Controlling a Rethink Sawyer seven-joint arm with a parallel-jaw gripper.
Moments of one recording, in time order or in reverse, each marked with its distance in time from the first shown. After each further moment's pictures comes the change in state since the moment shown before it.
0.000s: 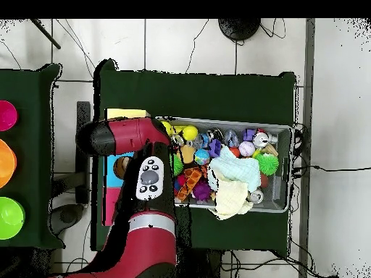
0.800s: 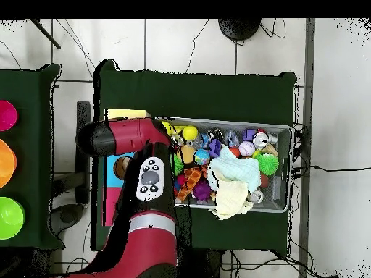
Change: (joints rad) arm -0.001 -0.003 0.000 0.006 0.003 -0.001 0.000
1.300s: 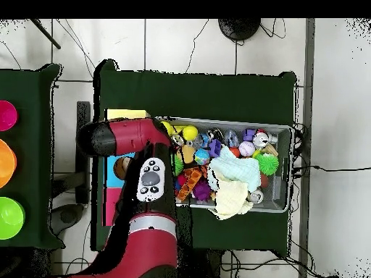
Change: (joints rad) arm -0.003 -0.010 -0.001 0.009 0.001 0.012 0.000
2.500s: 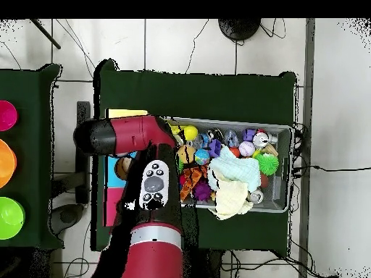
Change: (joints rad) arm -0.012 -0.070 0.000 0.020 0.001 0.158 0.000
